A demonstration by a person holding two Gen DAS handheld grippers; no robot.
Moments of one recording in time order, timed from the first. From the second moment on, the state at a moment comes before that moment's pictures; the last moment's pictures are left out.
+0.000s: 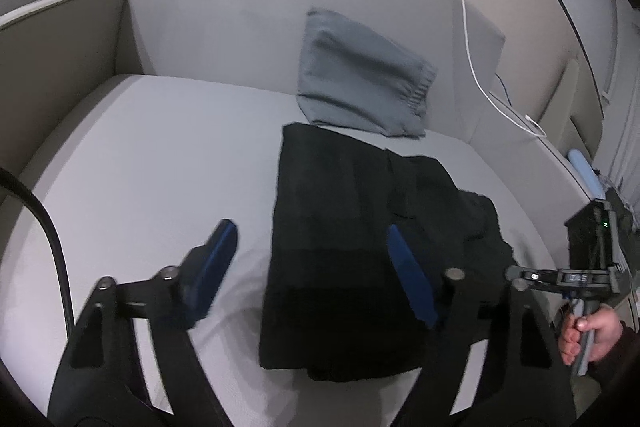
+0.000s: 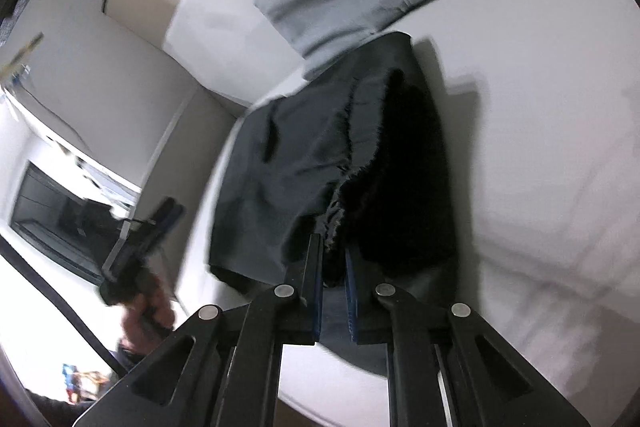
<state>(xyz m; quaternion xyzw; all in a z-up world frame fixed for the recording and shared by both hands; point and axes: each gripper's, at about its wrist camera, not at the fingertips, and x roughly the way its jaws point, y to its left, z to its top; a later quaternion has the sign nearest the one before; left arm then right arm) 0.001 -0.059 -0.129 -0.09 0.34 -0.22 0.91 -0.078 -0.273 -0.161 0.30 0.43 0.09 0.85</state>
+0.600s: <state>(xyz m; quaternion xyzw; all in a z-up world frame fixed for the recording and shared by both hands) -0.002 -0.098 -0.148 -0.03 0.39 -0.27 0.88 -0.060 -0.232 -0.121 0.16 0.44 0.09 0.88</state>
